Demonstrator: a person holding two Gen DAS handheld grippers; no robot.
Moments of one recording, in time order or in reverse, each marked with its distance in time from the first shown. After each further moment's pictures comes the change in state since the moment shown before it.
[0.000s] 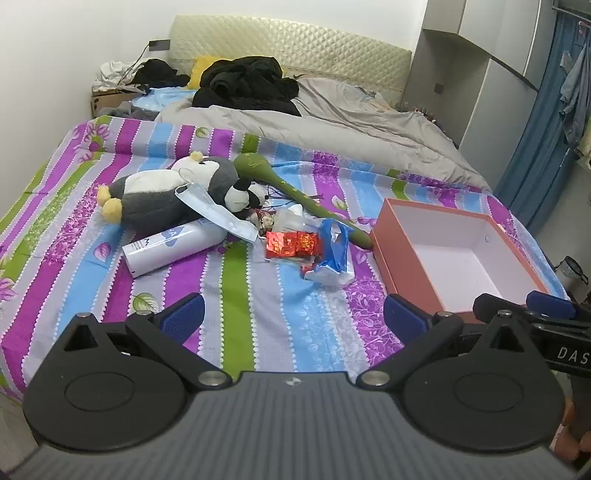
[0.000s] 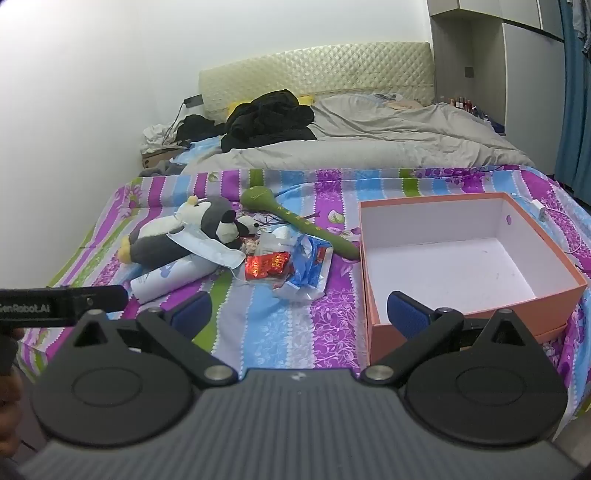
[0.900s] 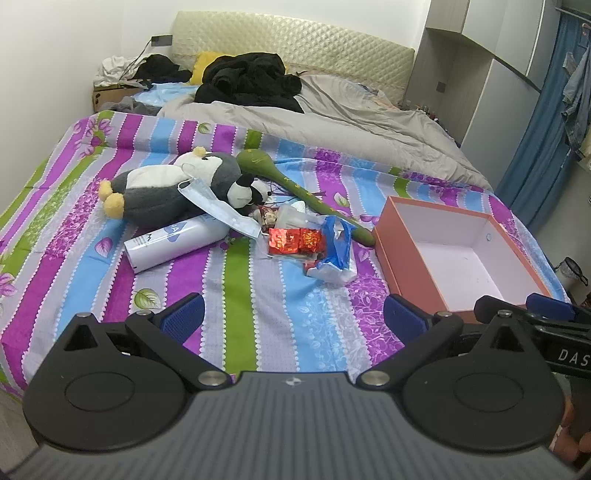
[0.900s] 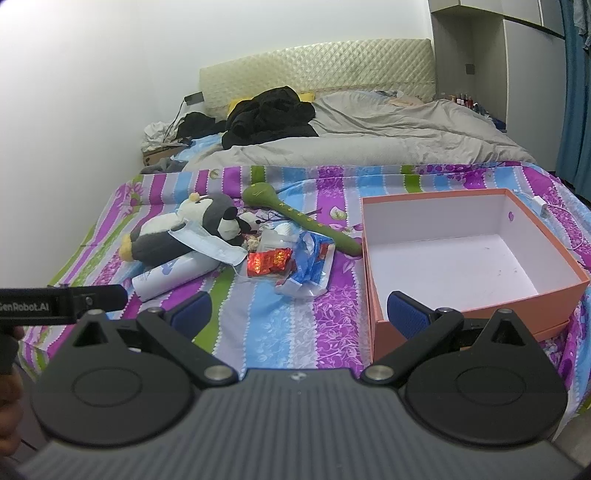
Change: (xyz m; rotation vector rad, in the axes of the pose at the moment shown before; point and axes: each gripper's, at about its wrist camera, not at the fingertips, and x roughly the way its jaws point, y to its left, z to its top) left arm 0.002 0.005 -0.003 -0.017 0.007 -0.008; right arm -0.001 0.003 0.001 0.006 0.005 0.008
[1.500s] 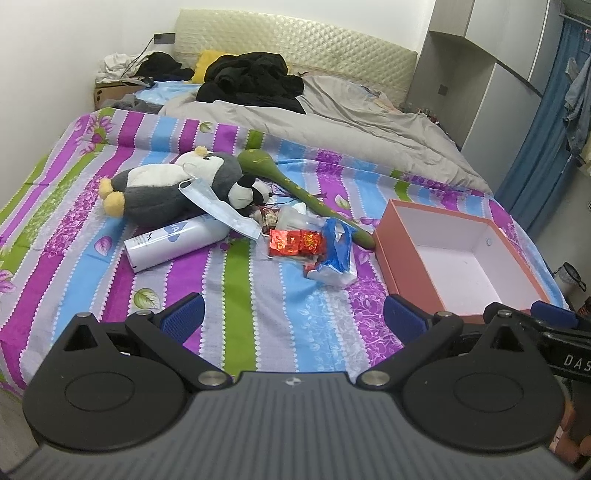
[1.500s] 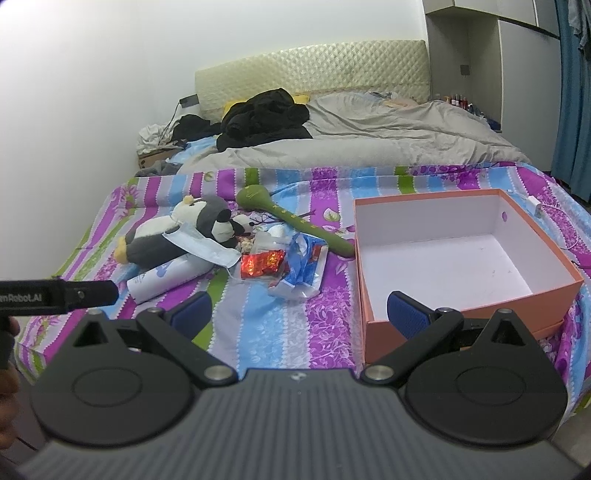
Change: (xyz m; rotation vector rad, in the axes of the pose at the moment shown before) left arm 0.002 0.001 0.005 -0.017 0.004 -0.003; right arm -0.002 -0.006 0.000 0.003 -0.004 -0.015
